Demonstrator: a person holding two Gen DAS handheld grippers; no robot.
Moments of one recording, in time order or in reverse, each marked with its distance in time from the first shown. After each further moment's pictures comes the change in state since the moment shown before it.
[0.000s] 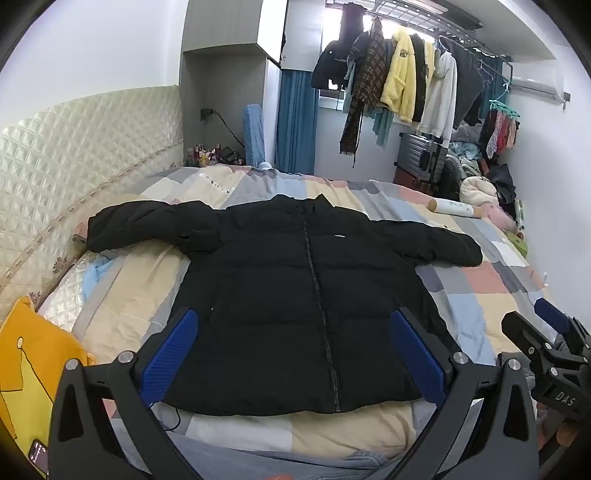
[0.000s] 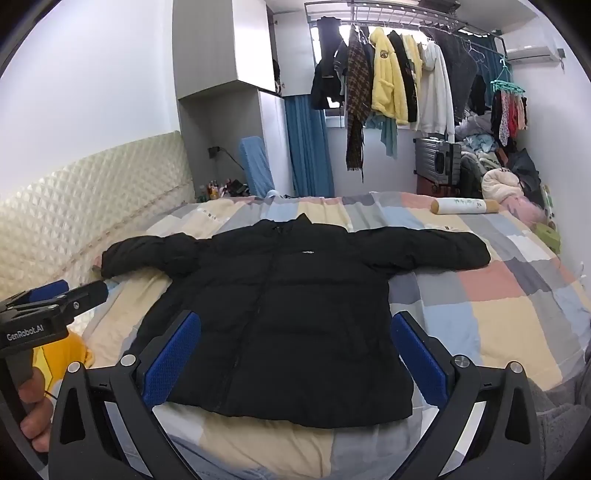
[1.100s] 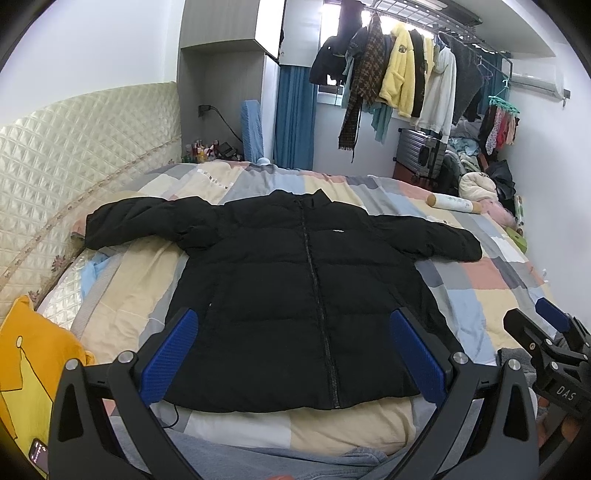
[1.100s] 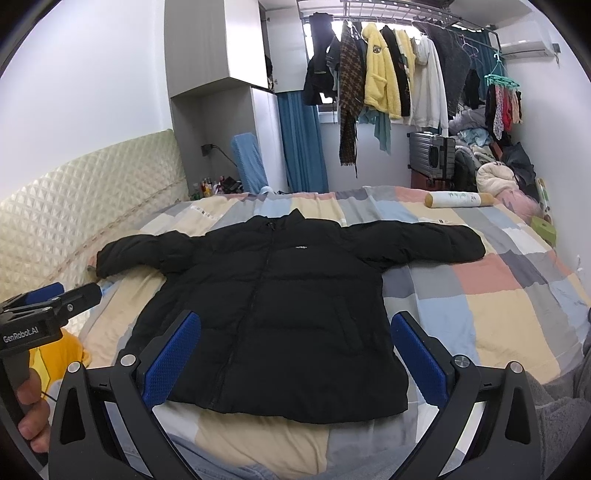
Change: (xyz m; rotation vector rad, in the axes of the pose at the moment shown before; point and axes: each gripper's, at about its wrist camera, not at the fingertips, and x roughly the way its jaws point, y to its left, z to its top) left arm 0.013 0.011 0.000 0.011 0.020 -0.003; right arm -0.002 -0.006 -0.006 0.011 0.011 -0.016
